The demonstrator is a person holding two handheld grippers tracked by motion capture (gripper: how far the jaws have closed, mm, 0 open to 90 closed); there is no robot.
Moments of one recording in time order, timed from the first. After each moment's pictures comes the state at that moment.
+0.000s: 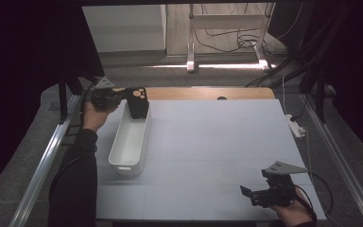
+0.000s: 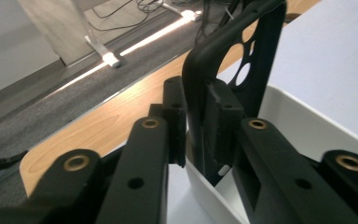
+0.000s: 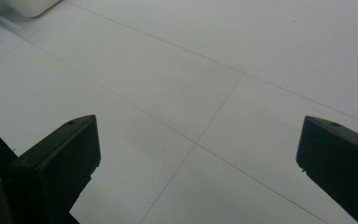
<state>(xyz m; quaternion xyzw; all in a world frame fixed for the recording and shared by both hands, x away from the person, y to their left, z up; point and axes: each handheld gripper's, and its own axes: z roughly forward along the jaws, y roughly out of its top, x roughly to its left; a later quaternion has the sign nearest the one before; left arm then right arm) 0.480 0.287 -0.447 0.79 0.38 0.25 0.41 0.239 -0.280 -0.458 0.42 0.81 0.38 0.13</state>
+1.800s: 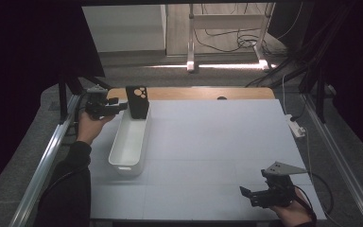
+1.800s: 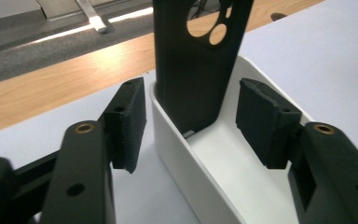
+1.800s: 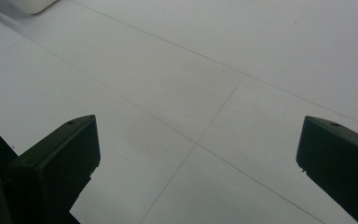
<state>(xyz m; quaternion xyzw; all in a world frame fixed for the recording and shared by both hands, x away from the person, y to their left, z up) 0.444 0.294 -0.447 0.76 0.46 0.17 0.42 0.238 -0.278 -0.458 0.41 0.82 0.38 0.14</state>
